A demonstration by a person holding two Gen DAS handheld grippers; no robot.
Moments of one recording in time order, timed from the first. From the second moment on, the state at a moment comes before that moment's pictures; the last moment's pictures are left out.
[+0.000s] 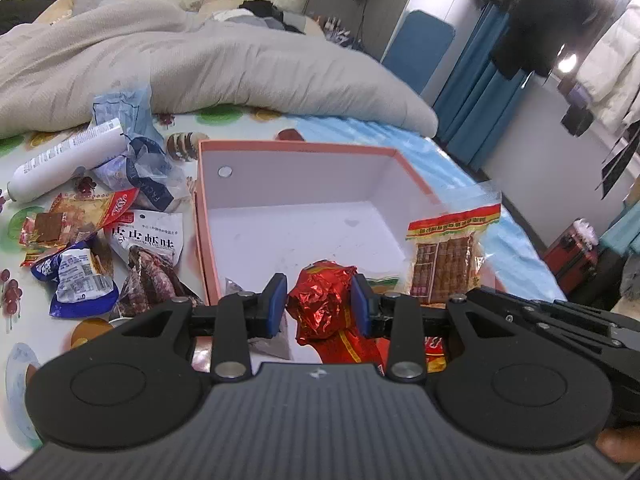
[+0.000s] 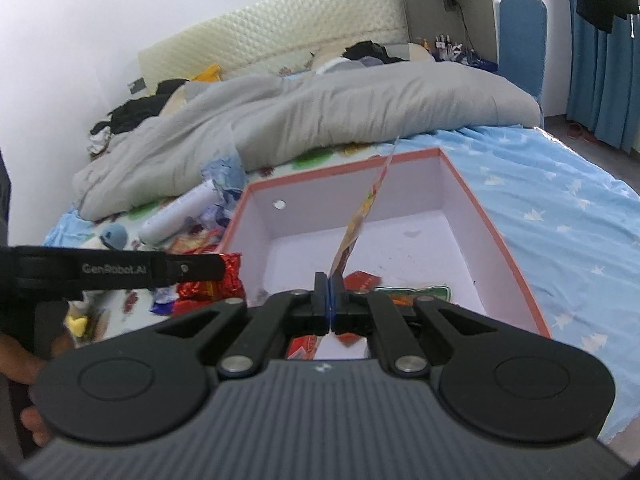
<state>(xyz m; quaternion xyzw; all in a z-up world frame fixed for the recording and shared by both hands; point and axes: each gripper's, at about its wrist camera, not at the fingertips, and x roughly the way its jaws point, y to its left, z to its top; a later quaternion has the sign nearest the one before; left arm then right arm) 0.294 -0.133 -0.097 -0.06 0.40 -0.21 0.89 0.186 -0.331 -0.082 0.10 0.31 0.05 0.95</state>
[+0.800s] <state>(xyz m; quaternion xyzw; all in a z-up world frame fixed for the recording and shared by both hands) 0.284 -0.111 -0.101 -0.08 0.39 -0.16 0.90 0.178 -0.348 -0.091 0.08 0.27 0.01 0.96</state>
